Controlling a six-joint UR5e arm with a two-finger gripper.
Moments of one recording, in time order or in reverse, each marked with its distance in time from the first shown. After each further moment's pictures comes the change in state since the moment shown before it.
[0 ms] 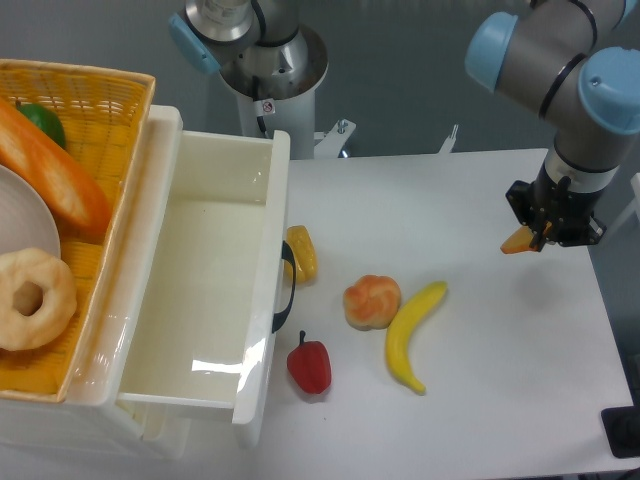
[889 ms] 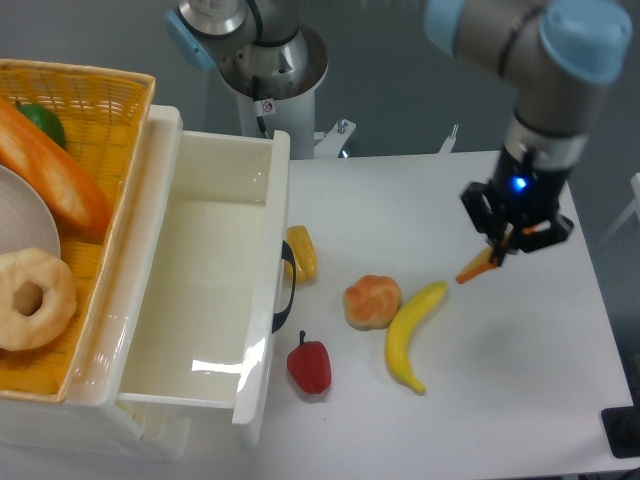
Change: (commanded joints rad) arm -0.120 0.228 0.009 0.009 -0.336 -0.402
